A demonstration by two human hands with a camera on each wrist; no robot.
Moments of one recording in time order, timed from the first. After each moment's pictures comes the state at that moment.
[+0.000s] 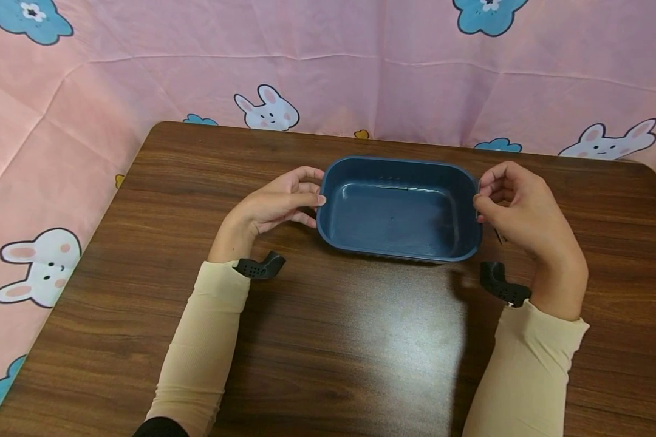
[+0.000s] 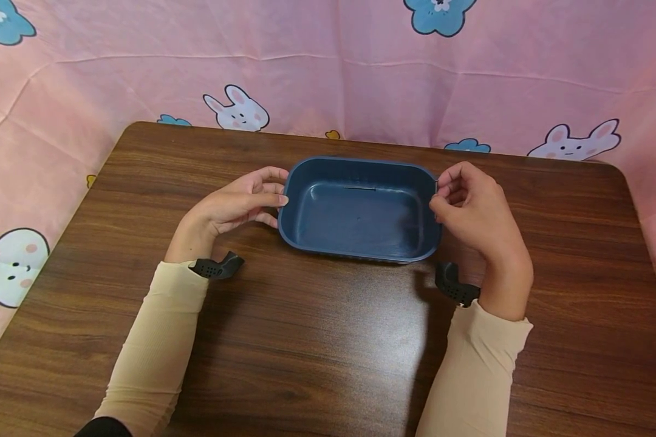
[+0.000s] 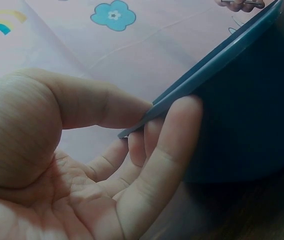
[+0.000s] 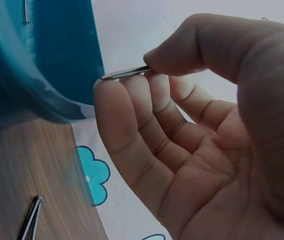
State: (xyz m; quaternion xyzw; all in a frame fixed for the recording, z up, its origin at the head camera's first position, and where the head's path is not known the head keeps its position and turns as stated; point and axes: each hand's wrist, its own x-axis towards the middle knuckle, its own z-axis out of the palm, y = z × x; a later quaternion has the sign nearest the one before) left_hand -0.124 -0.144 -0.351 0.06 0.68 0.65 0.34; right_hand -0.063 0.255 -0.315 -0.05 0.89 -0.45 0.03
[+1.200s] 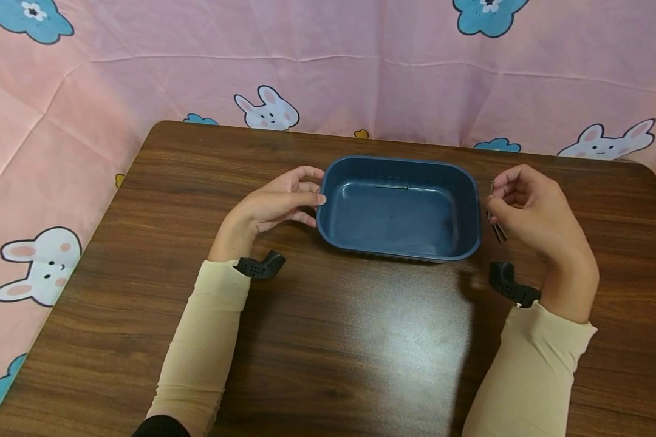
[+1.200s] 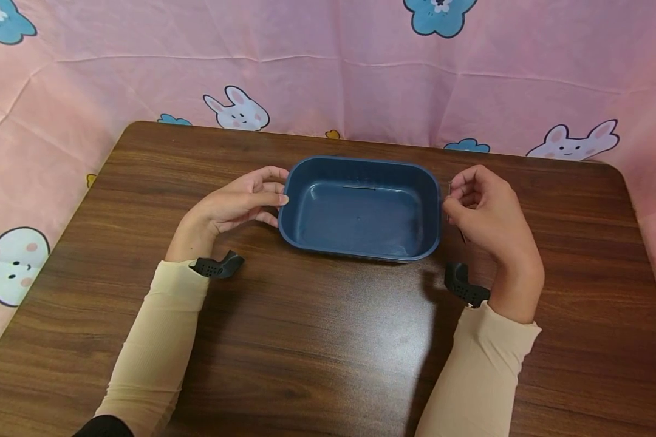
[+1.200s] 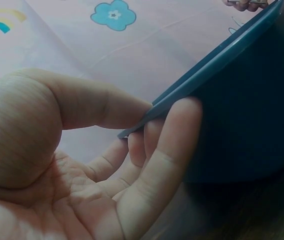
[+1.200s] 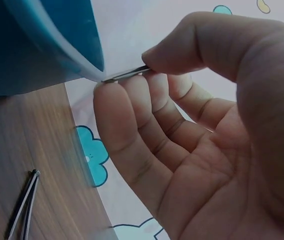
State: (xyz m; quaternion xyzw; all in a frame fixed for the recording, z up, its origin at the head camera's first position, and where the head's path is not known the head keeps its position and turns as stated) left_hand -0.123 -0.144 -0.349 0.06 0.67 0.66 0.34; right_hand -0.056 0.268 -0.315 -0.01 0.89 -0.45 0.03
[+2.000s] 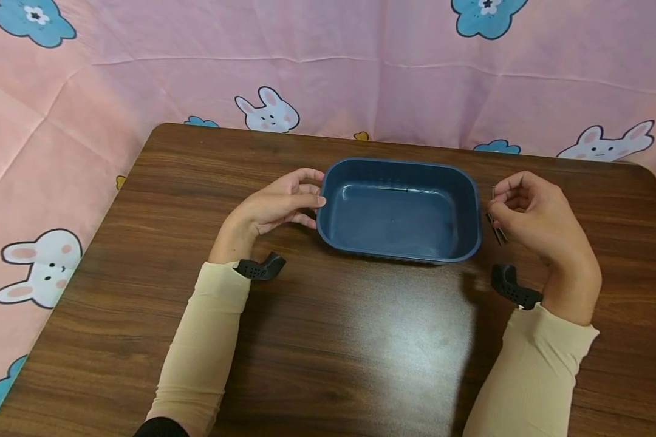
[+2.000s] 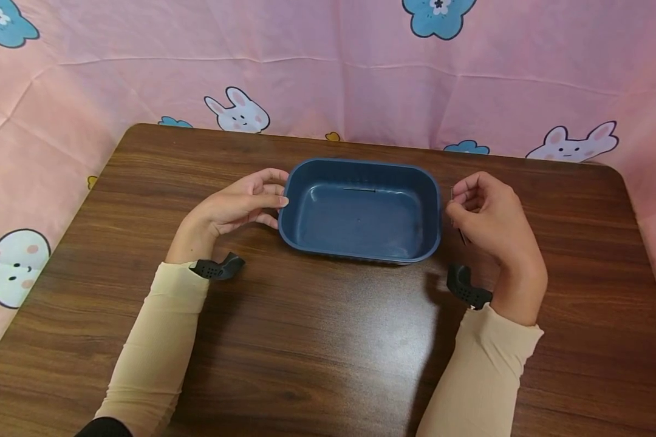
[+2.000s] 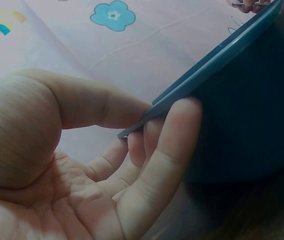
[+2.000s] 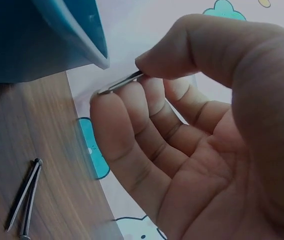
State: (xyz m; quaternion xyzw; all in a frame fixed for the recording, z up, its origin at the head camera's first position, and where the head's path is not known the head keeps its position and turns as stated) left_hand -0.122 -0.144 -0.350 0.06 0.67 0.65 0.34; right_hand -0.055 0.276 -0.320 0.00 0.90 -0.42 0.04
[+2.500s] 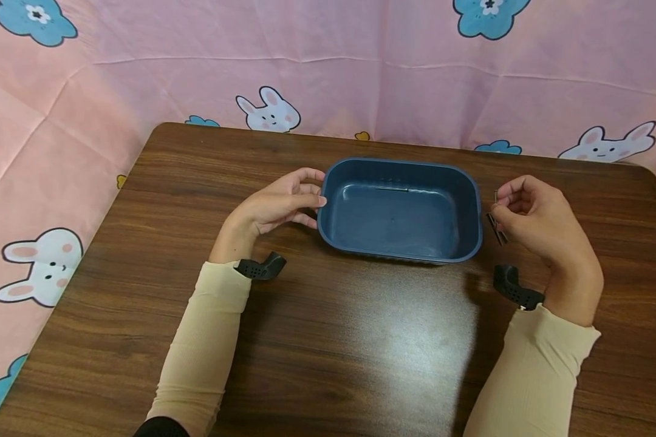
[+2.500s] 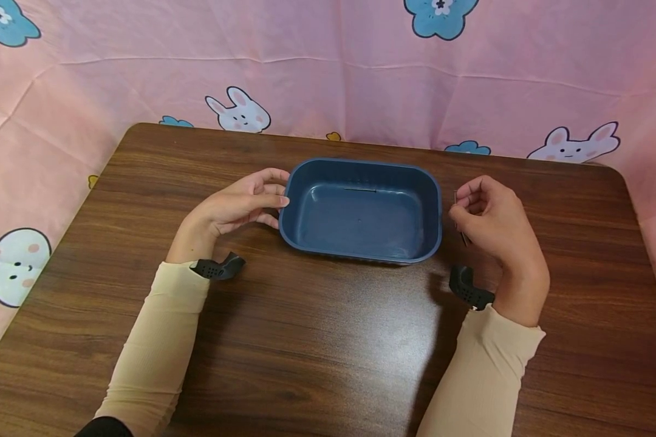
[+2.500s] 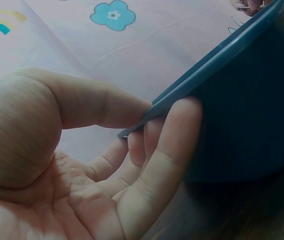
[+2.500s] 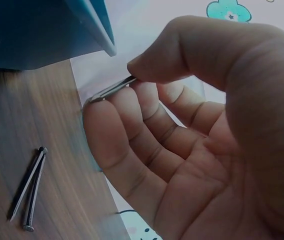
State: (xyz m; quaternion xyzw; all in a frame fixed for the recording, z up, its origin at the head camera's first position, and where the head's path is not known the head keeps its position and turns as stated) left_hand -0.123 -0.145 -0.350 0.05 0.68 0.65 0.34; right_hand -0.056 0.280 -0.324 0.00 0.90 -0.43 0.04
